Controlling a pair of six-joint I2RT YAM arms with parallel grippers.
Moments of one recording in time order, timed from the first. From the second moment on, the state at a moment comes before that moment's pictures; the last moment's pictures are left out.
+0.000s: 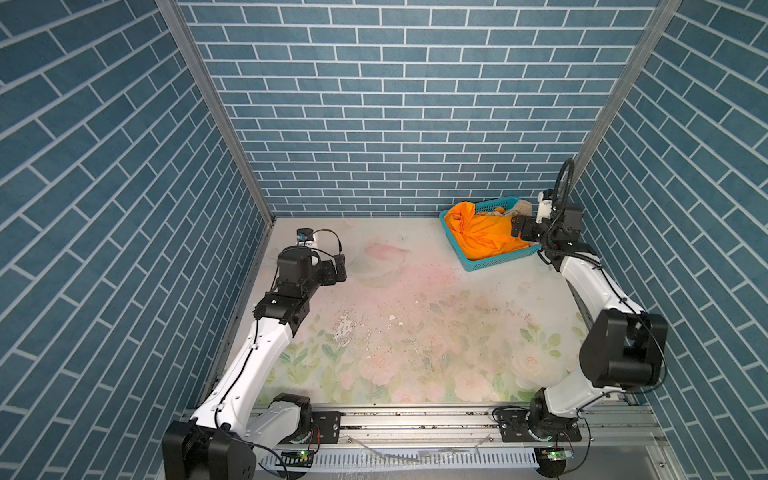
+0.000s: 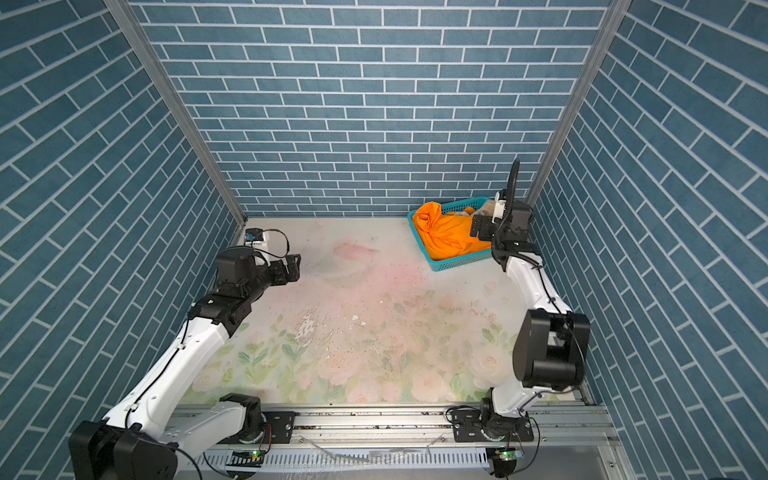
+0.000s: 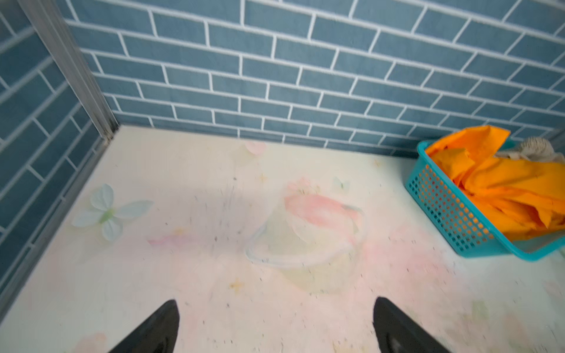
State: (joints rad) left arm -0.19 1.07 0.89 -0.32 0.00 -0.25; right arm -0.03 1.68 1.37 -0.17 -0.13 0.05
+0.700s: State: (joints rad) left arm -0.20 1.06 0.96 -0.55 0.10 -0.27; right arm -0.02 1.98 1.58 -0.25 -0.40 0.21
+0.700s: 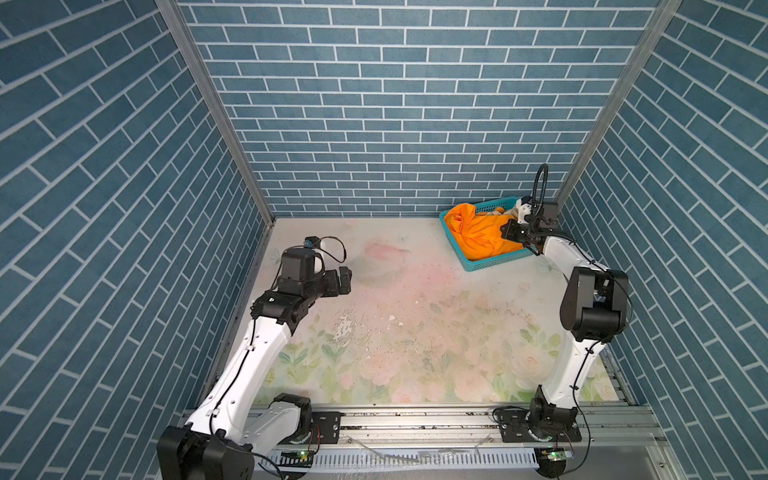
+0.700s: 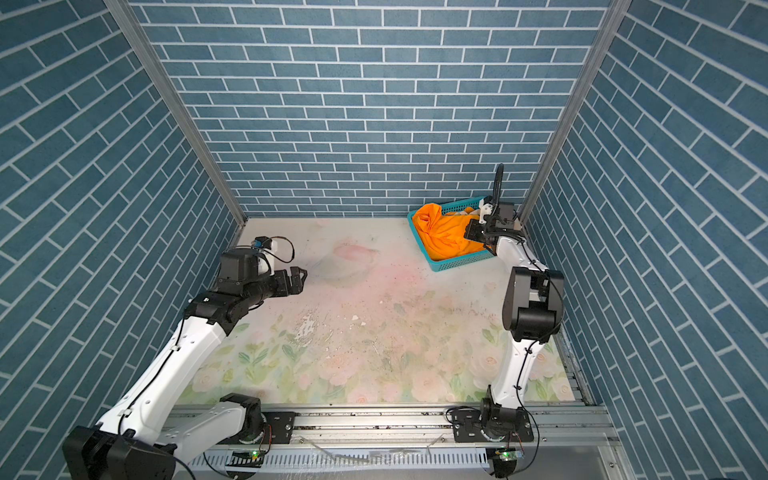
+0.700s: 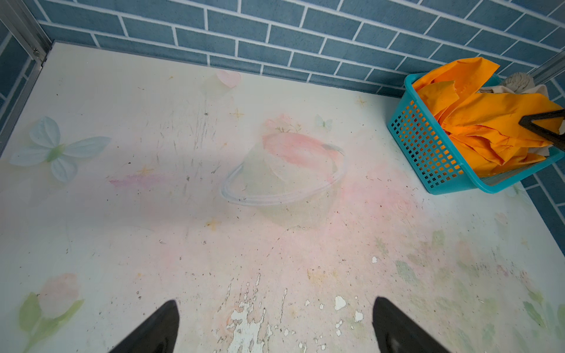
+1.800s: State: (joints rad) left arm -0.20 1.02 1.24 -0.83 0.05 -0.16; right arm 0.69 2.00 1.96 -0.51 -0.44 -0.04
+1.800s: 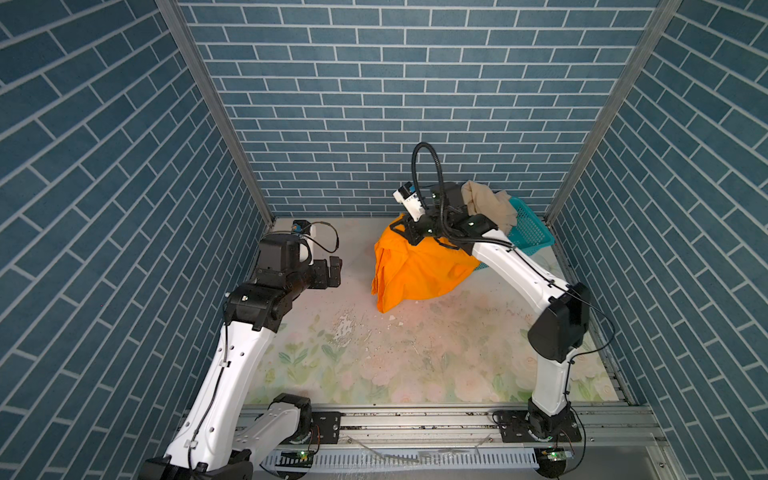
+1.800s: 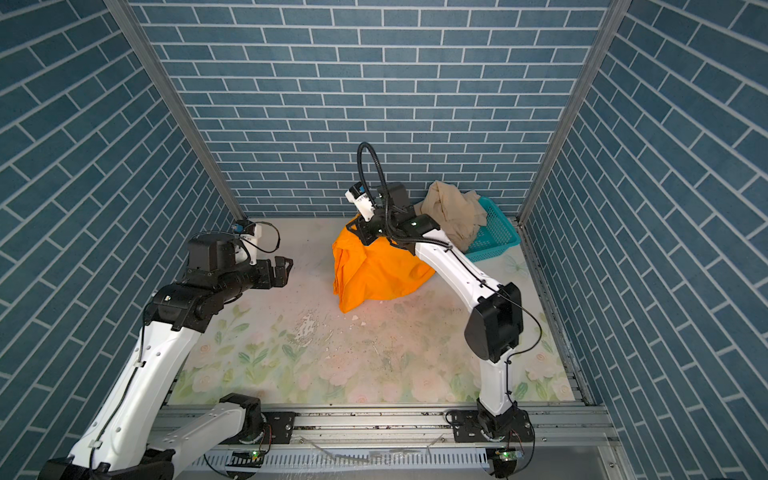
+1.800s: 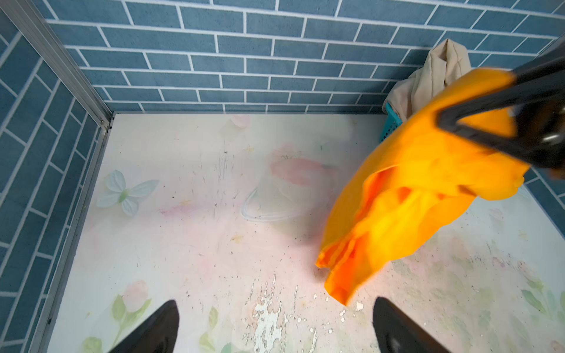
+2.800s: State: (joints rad) left arm -0.80 2.01 1.67 -0.45 -0.03 0.13; right arm 0.31 0.93 1.08 -0.55 -0.06 0.19
